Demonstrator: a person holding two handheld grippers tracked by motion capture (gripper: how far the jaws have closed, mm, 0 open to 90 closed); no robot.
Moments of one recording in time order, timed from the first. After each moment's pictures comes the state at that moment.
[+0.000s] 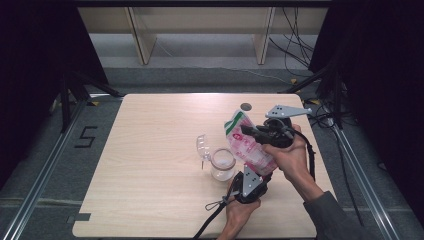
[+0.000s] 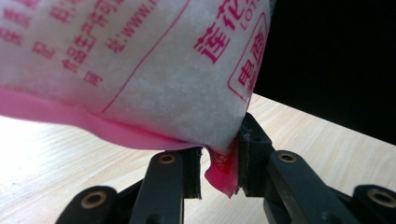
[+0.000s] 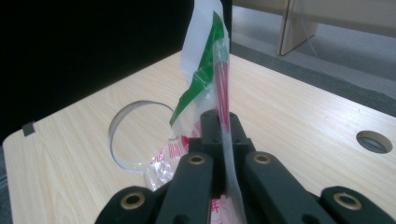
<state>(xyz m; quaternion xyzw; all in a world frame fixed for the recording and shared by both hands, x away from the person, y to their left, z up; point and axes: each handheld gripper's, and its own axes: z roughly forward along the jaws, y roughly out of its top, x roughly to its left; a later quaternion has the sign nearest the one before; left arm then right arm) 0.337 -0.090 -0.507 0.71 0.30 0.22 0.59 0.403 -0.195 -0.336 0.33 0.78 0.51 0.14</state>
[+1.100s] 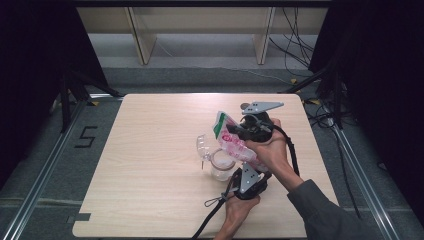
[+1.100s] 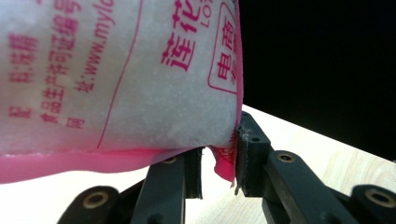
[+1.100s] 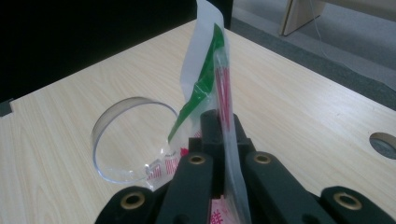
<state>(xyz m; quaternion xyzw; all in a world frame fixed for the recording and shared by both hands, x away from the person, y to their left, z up) 0.345 -0.088 -0.501 0.70 0.30 0.21 0.61 0.424 -0.154 -0.341 0.32 0.82 0.45 0.14</state>
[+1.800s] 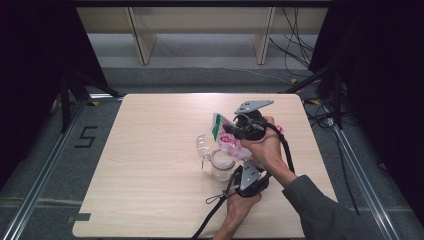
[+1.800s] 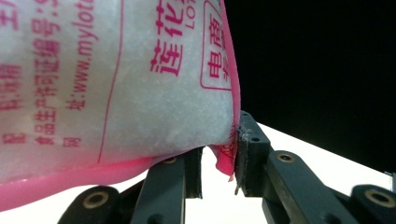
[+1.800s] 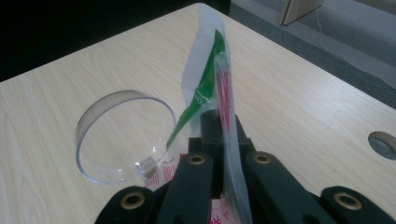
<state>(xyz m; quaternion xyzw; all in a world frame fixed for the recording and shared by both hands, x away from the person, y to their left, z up) 0.353 -0.090 -0.500 0.70 0.28 0.20 0.62 0.433 -0.141 -0.345 0.32 0.84 0.42 0.15</state>
